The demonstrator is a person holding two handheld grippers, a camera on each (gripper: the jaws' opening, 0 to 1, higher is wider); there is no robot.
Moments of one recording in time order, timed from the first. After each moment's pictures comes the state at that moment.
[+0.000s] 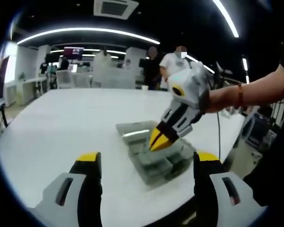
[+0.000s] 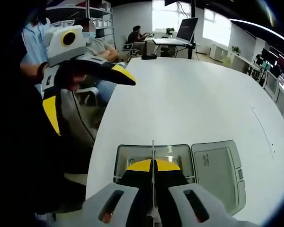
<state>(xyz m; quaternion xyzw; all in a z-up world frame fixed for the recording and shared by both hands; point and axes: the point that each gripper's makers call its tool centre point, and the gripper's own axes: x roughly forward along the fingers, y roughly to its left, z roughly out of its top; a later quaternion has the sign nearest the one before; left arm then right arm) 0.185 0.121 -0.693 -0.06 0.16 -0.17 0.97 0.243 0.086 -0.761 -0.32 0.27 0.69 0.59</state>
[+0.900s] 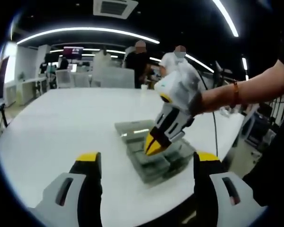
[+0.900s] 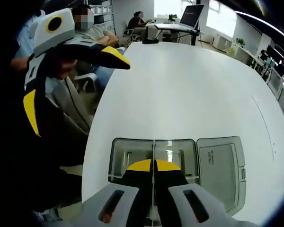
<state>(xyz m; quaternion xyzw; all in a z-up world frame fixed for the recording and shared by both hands) 0.181 0.116 -0.692 -0.06 0.17 -0.18 0.97 0.244 0.086 -0.783 -0.37 0.30 0.67 0.56</state>
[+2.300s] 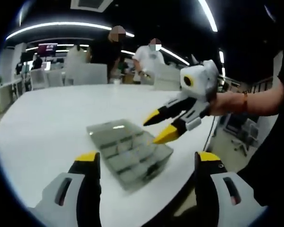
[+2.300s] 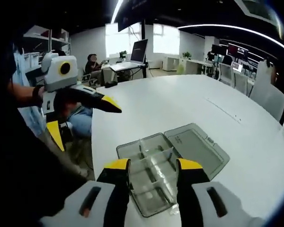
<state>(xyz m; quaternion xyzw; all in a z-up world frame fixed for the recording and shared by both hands) 0.189 0.073 -0.679 -0.04 0.18 -0.31 0.93 0.247 0.014 -0.708 -0.19 0.24 0.56 0.77</state>
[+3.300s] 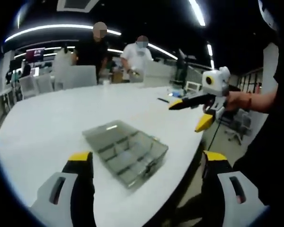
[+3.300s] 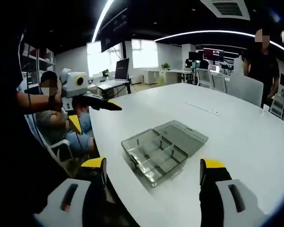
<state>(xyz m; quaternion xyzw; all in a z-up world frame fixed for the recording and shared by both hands) 0.177 0.077 -0.670 -0.01 0.19 -0.36 0.92 0.216 -0.064 -0.680 -0.12 0.22 0.51 0.83</state>
